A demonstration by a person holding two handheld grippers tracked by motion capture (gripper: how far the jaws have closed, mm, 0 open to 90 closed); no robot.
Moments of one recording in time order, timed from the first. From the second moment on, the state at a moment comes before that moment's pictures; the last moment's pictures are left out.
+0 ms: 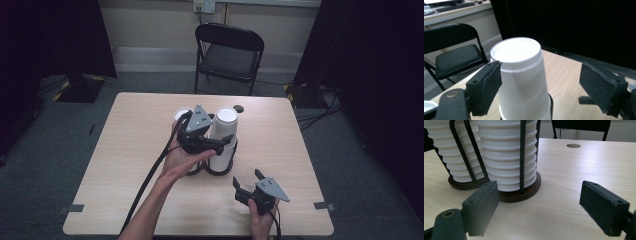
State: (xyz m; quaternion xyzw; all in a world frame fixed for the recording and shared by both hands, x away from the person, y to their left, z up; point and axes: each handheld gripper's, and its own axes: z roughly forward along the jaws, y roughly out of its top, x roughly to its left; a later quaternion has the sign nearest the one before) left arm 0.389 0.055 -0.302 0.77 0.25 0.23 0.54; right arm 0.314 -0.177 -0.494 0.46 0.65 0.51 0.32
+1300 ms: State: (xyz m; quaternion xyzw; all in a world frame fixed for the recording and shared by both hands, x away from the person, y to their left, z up) left arm 0.439 0.020 -0.310 0.81 0.28 0.21 0.47; right arm 0.314 -0.178 -0.494 0.46 0.65 0.51 0.32
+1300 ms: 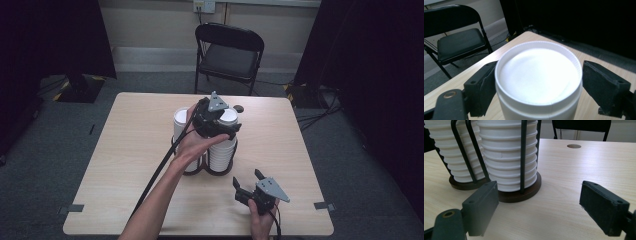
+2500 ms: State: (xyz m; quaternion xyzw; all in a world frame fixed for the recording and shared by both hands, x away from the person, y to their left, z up) left arm 0.448 0.018 -0.319 0.81 0.30 0.19 0.46; right arm 0.314 -0.178 -0.494 0.46 0.65 0.51 0.32
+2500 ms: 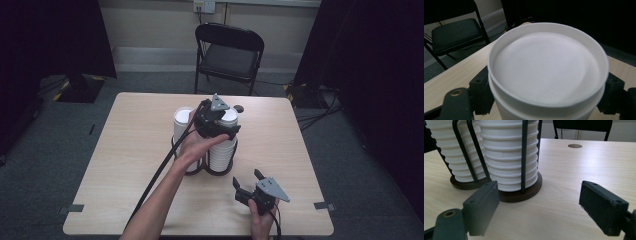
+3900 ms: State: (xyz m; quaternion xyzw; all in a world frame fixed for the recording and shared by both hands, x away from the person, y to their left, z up) left arm 0.429 0.039 -0.284 0.73 0.28 0.23 0.57; right arm 0.314 -0.178 -0.494 0.46 0.65 0.51 0.32
